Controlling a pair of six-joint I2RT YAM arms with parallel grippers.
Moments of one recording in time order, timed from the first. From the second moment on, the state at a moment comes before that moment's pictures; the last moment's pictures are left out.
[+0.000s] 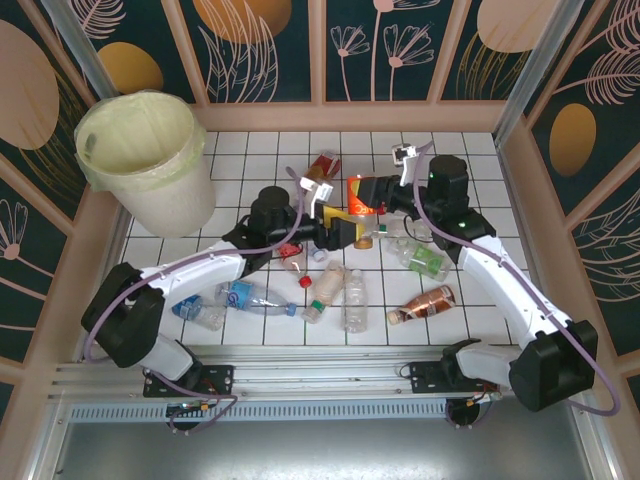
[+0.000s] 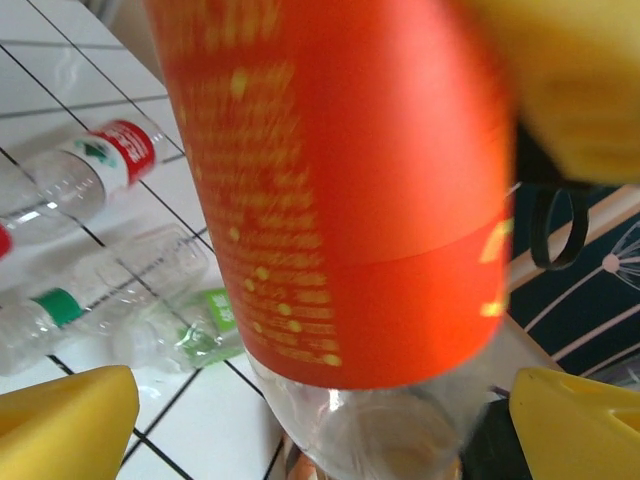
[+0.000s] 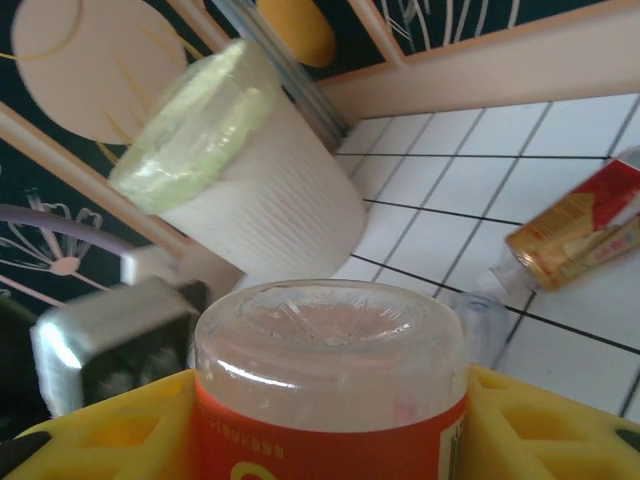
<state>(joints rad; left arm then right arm) -0.73 1.54 0.94 0.43 0.62 -0.63 0.37 1.19 1.00 -0.06 -0.63 0.49</state>
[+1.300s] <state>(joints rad) -0.74 1.62 1.04 0.55 0.66 -0.78 0.37 1.15 0.94 0.04 -0.67 0.54</state>
